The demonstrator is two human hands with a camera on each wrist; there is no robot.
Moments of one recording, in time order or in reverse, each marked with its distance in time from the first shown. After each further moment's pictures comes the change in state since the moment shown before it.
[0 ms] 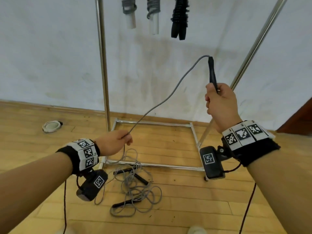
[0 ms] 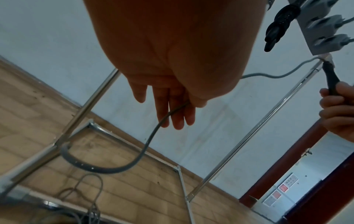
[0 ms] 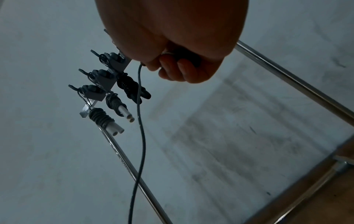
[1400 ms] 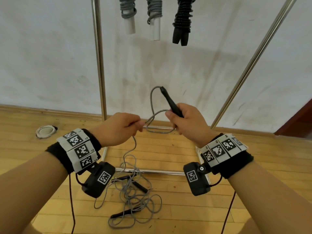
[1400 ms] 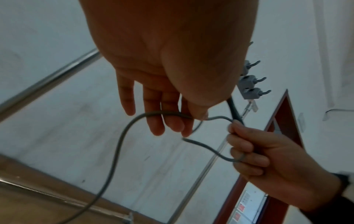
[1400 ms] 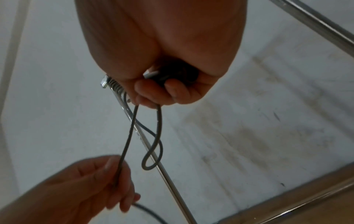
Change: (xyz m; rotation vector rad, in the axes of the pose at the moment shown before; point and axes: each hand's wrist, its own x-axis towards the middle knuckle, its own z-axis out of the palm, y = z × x) left_hand 0.018 0.053 -0.060 0.035 0.140 0.226; right_hand -0.024 -0.003 0.059 -0.127 -0.520 -0.003
